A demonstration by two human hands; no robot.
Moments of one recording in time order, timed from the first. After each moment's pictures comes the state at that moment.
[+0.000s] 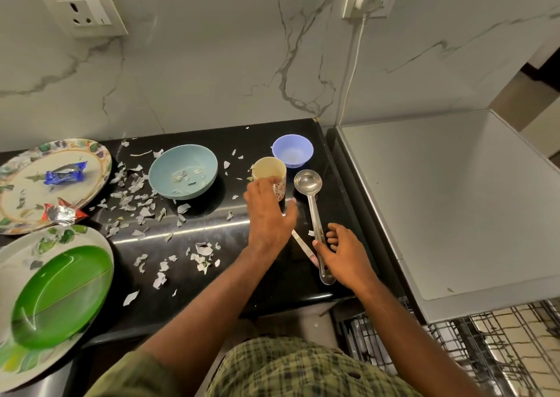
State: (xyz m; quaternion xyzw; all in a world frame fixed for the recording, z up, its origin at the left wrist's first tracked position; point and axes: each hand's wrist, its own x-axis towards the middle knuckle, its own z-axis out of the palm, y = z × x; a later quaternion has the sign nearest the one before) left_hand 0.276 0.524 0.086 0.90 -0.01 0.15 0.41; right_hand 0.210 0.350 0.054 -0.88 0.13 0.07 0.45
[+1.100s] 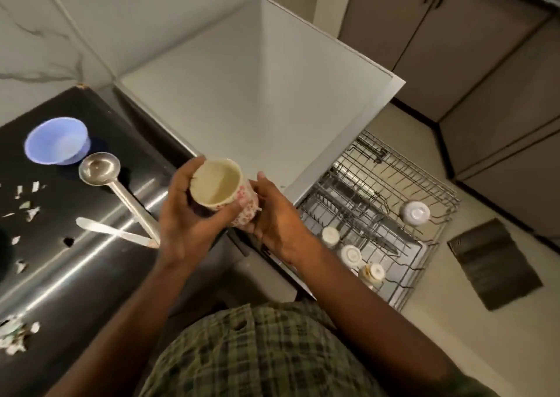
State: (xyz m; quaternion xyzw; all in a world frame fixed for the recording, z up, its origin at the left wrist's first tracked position) left_hand 0.170 0.374 0.116 0.76 -0.26 -0.08 0.59; right_hand 0.089 0.236 0.094 -0.32 0.29 -0.02 0.90
